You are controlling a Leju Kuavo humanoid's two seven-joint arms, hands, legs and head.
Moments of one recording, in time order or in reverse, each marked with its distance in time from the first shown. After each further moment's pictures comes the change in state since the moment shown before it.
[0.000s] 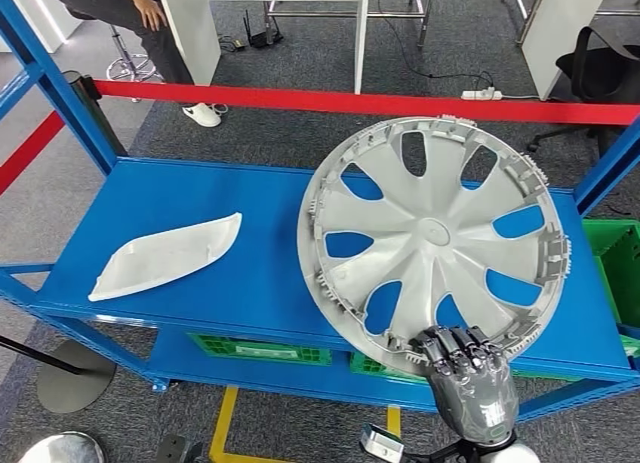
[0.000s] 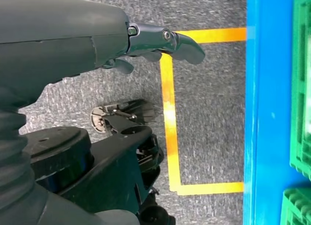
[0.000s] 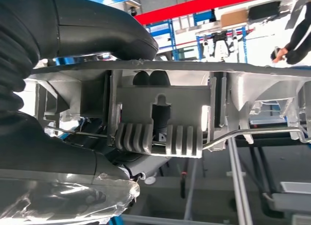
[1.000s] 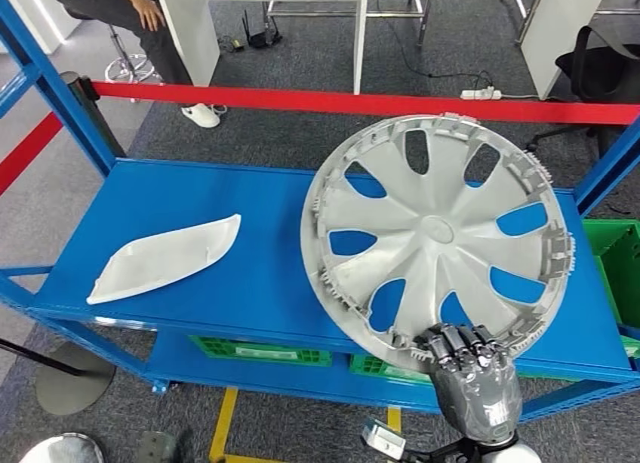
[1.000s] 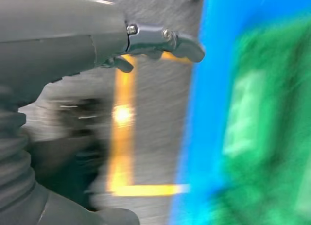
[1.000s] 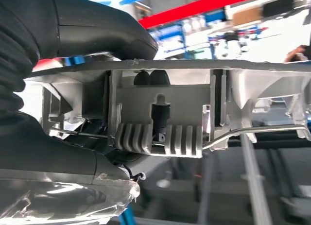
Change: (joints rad) left arm -0.018 -0.011 0.006 -0.061 0.155 -0.029 -0.136; right arm 0.019 -0.008 0.008 -0.022 0.000 0.000 0.107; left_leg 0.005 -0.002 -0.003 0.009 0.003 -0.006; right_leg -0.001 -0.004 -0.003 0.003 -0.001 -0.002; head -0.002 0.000
